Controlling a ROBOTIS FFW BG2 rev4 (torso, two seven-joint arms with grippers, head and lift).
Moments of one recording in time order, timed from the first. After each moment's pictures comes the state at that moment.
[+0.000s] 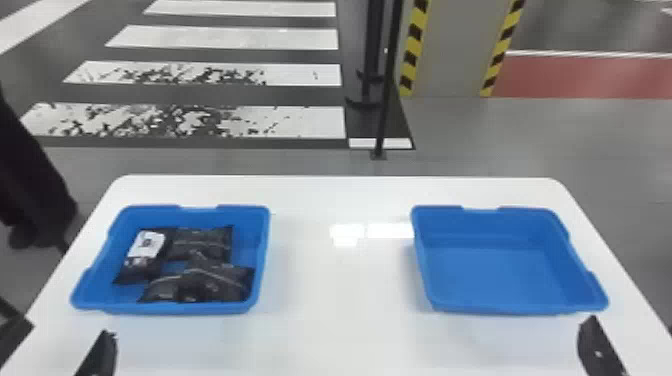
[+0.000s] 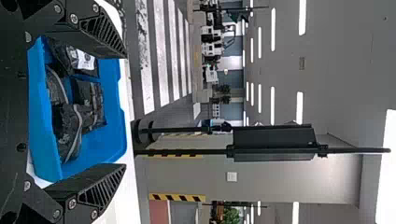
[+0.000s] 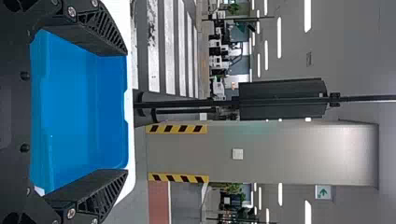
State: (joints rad) left arm 0.95 0.00 0.37 -2.21 0.25 -0.26 -0.44; right arm 0.94 0.00 -0.29 -2.24 -0.25 -0.21 0.22
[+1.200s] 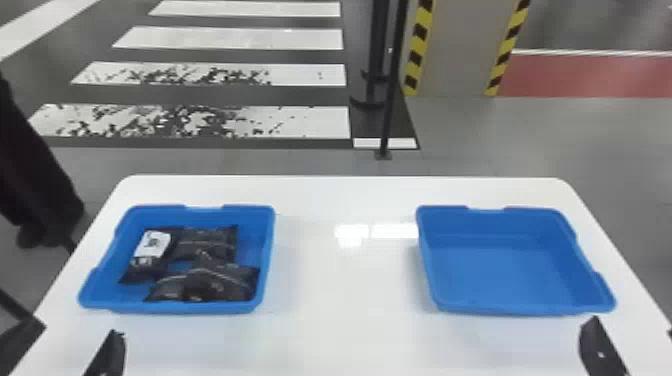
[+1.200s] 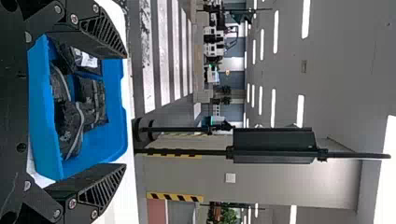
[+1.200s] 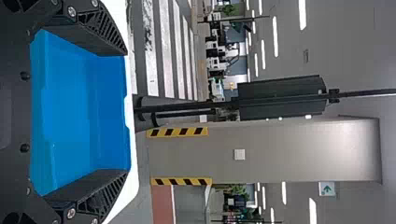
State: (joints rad) left arm 0.94 0.00 0.36 -2.20 0.27 -0.26 -0.44; right arm 0.94 0.00 -0.27 -2.23 -0.28 -0.21 0.22
